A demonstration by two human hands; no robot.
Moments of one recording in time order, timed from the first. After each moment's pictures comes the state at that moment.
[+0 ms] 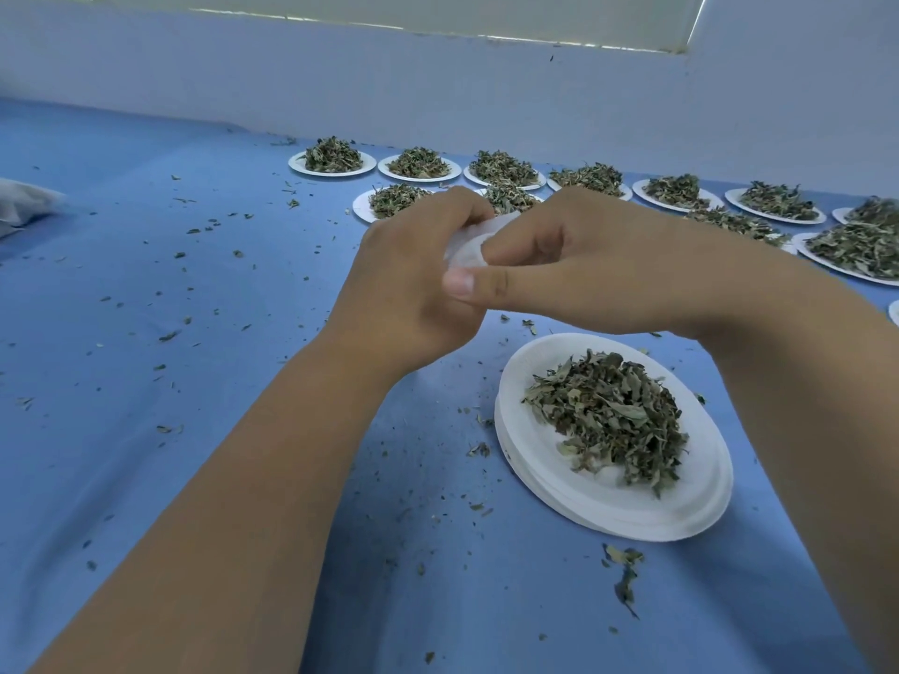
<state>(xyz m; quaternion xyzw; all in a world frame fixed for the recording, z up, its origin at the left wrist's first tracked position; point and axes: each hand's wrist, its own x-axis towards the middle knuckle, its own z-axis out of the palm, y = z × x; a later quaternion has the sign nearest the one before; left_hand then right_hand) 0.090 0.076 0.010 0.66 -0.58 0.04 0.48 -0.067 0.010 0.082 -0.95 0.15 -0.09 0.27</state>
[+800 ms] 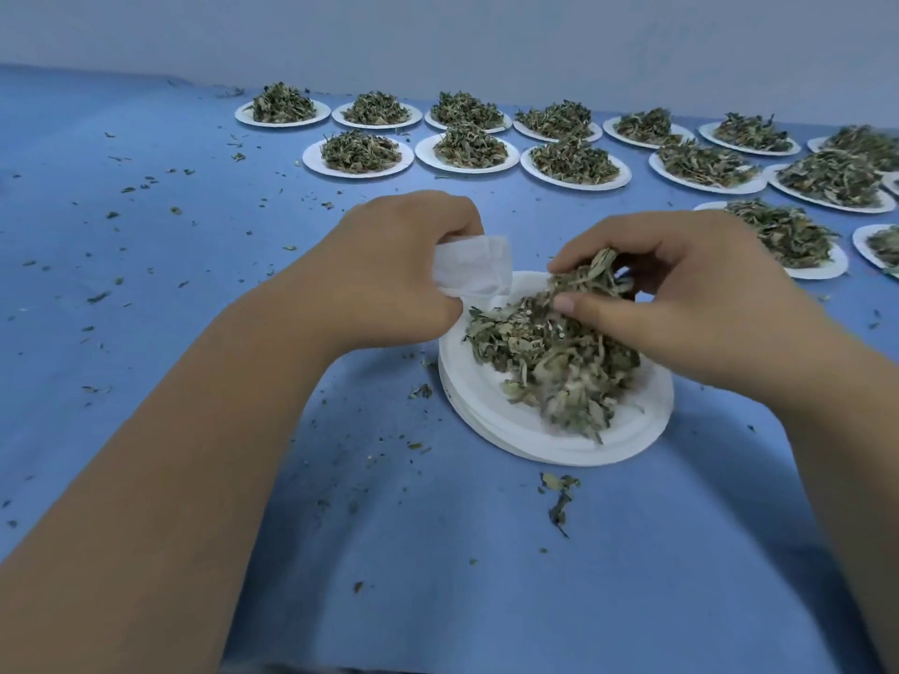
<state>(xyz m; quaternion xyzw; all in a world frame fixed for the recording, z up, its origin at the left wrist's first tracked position) 0.066 0.082 0.010 0.68 -0.68 -0.06 0.27 -0.170 -0.002 0.014 -0.89 0.27 -0.29 0.22</state>
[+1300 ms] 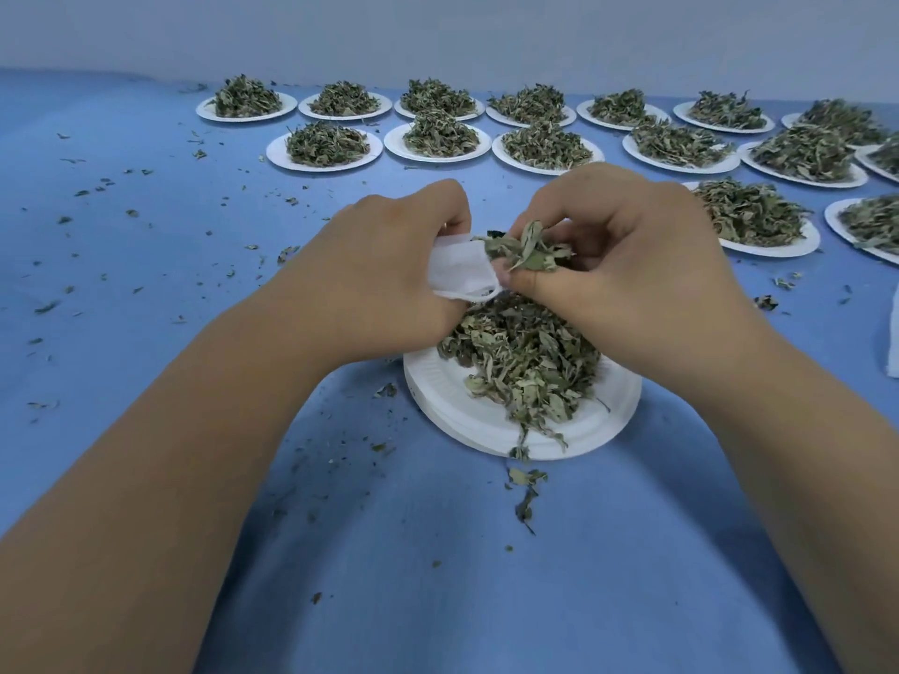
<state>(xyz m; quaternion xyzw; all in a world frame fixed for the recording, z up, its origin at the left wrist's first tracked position) 0.043 0.076 0.007 0.67 -0.69 -0.03 0.25 -0.151 0.007 0.009 -0.84 0.27 -0.39 0.27</state>
